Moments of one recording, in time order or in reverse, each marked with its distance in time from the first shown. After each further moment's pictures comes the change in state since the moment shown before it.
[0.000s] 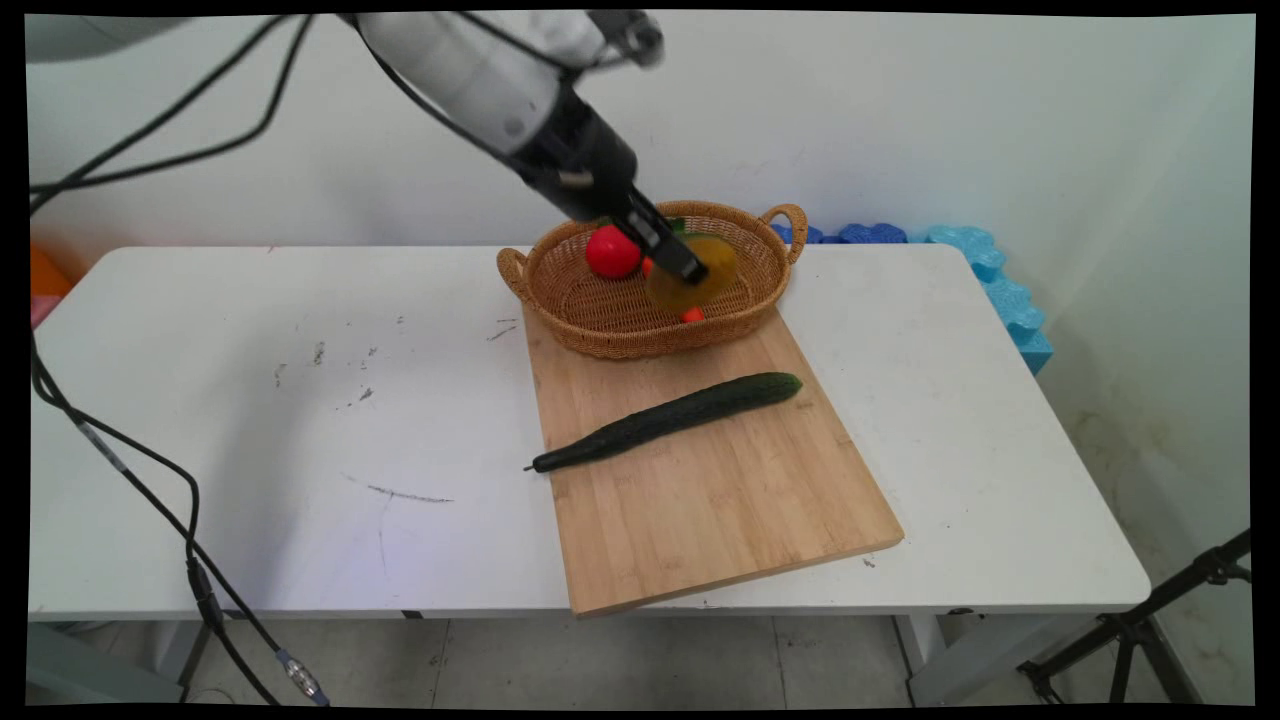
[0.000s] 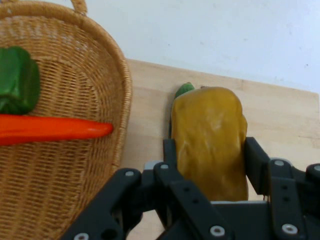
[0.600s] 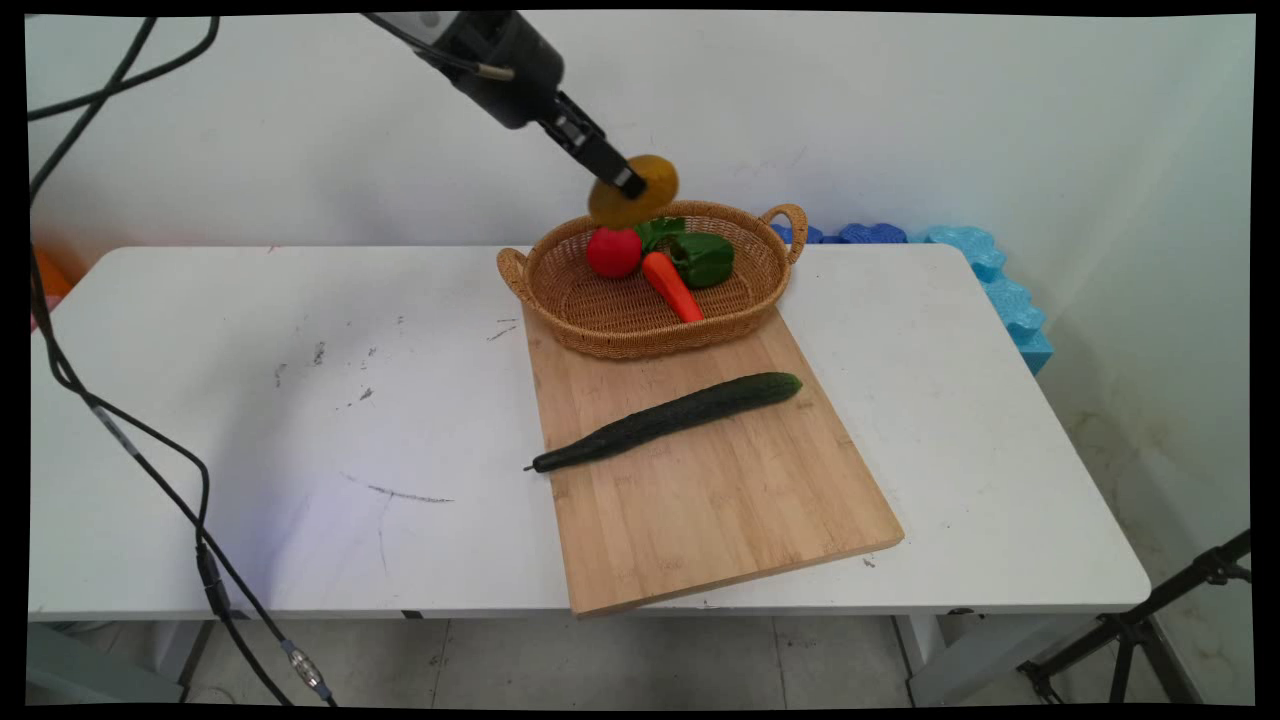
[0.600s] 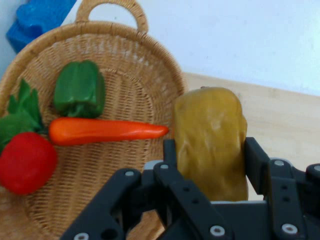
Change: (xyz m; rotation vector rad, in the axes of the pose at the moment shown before) arm 0.013 -0.080 -0.064 -0.006 0.026 0.003
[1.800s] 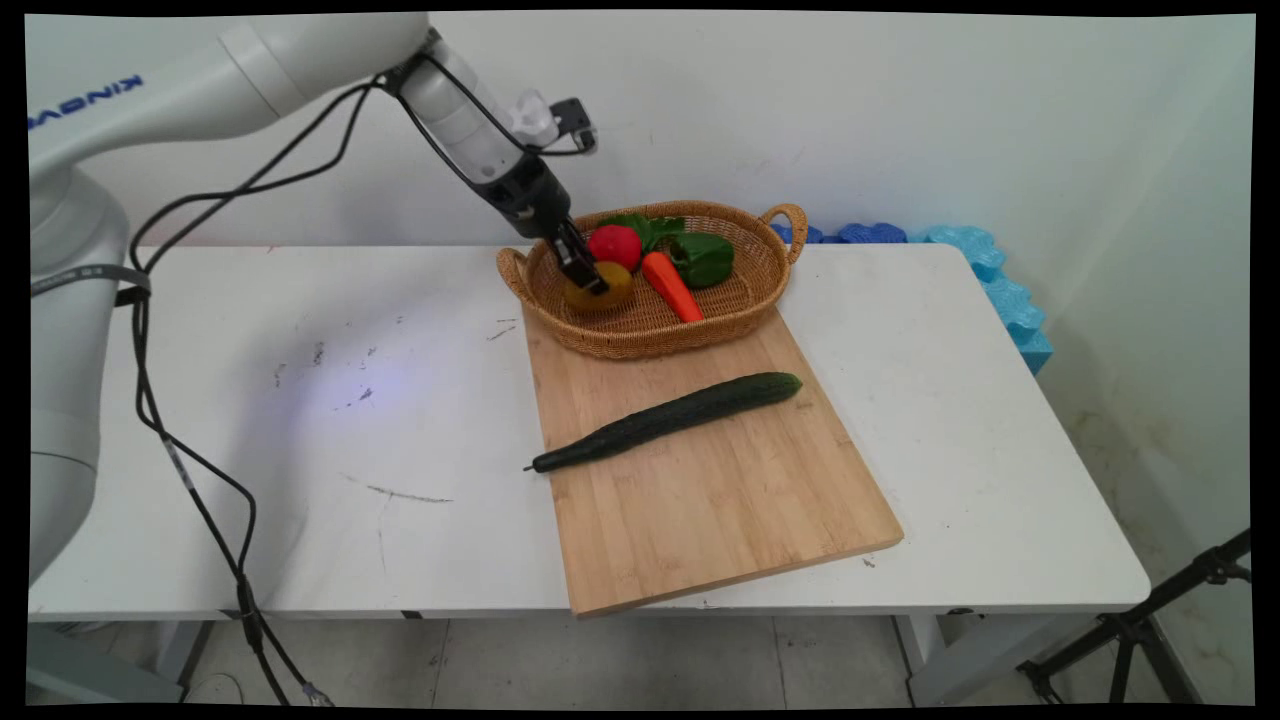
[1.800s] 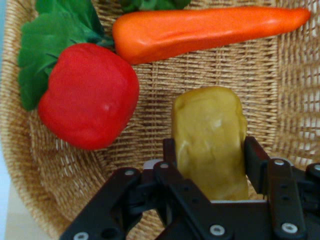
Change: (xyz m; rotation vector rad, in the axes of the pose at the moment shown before) arm -0.064 -0.120 0.142 0.030 -0.215 0.139
